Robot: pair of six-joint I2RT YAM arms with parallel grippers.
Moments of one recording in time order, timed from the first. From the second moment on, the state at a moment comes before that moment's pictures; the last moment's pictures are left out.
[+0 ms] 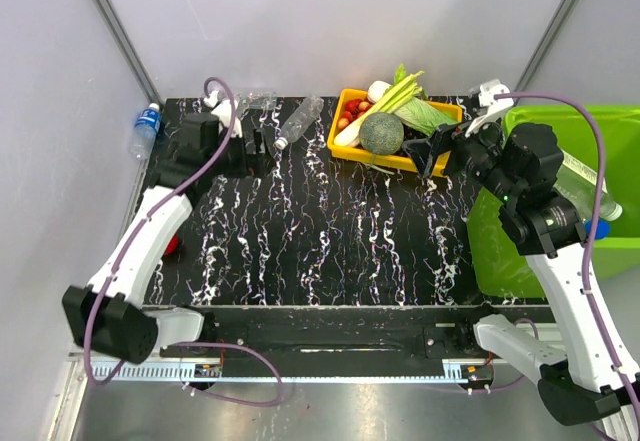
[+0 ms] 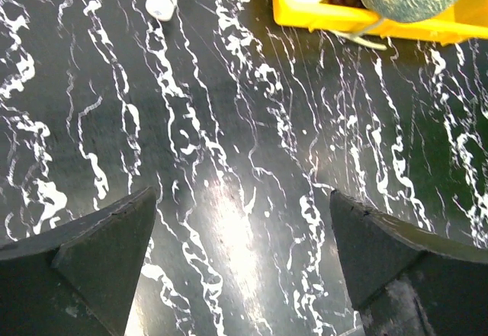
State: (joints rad) left arm -0.26 1.20 1.17 -0.55 0.20 -0.24; right arm 0.33 0.96 1.36 -0.48 -0.22 0.11
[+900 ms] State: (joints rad) left arm -0.17 2.32 2.10 -0.65 0.24 -0.04; right arm 0.33 0.79 1.19 -0.31 -0.52 0.26
